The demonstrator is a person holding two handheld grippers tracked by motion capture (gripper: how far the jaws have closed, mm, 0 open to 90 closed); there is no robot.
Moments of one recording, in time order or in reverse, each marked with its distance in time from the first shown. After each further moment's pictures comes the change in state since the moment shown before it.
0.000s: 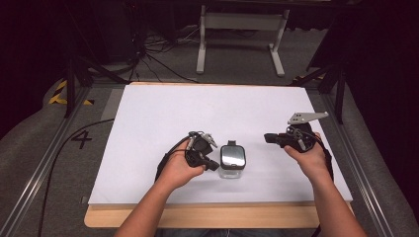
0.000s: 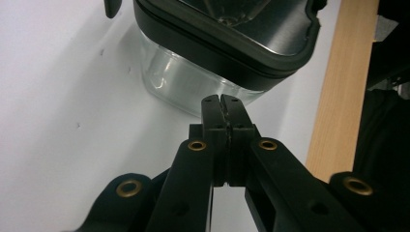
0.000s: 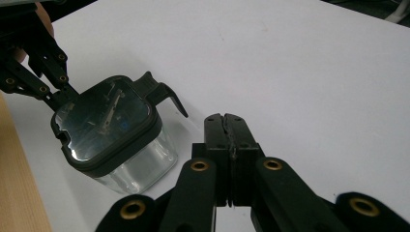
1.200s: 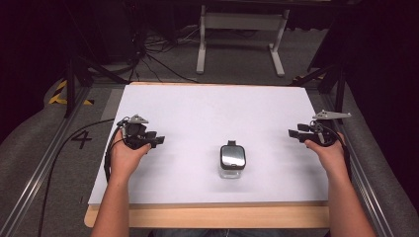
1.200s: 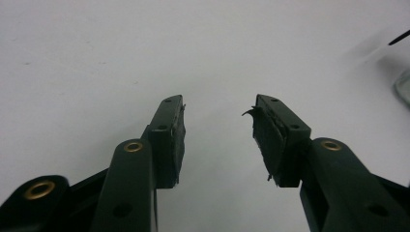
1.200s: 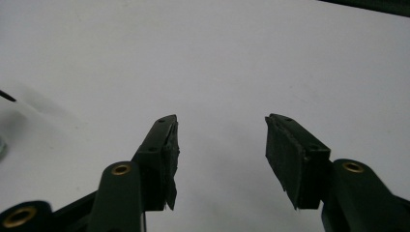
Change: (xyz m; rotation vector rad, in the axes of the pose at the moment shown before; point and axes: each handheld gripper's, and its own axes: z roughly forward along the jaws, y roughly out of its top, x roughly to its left) left arm 0.099 -0.109 -0.092 -0.309 0.412 -0.352; right arm -0.096 -0.055 -0.015 -0.014 -0.265 0.150
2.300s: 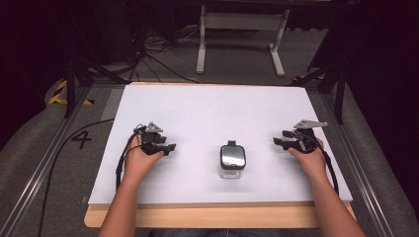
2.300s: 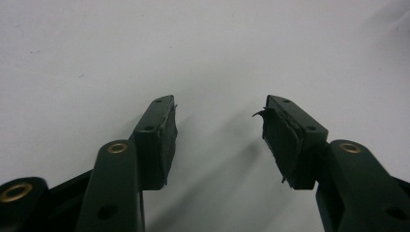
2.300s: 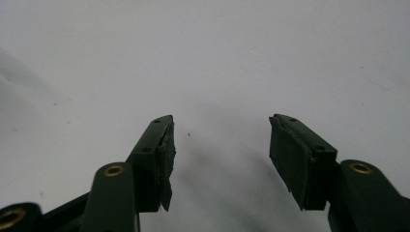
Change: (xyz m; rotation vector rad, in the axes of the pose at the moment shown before) left arm -0.016 -0.014 0.045 0.011 0.007 0.083; right arm 0.014 -0.028 0.055 0.000 0.041 -0.066
